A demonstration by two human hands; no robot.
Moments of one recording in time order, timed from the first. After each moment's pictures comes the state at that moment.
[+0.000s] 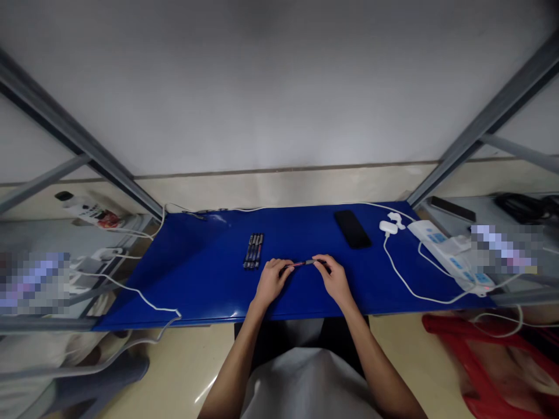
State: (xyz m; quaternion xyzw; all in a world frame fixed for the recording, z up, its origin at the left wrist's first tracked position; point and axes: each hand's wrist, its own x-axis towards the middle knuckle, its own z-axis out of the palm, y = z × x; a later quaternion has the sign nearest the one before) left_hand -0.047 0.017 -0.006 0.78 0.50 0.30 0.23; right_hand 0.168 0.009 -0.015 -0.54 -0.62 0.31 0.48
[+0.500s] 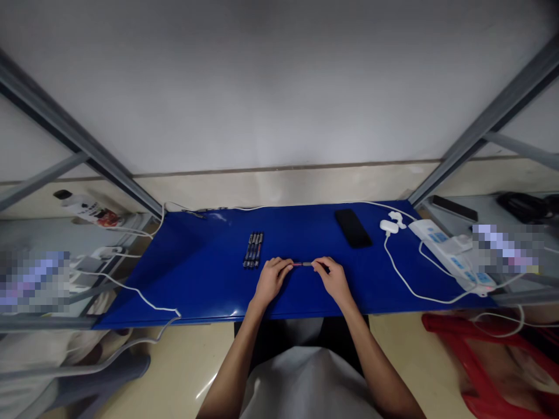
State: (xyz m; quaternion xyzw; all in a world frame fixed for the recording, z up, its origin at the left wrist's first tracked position) left_hand -0.049 0.017 -0.004 0.78 0.50 0.29 0.23; right_hand 0.168 0.007 -0.013 -0.57 -0.63 0.30 0.44
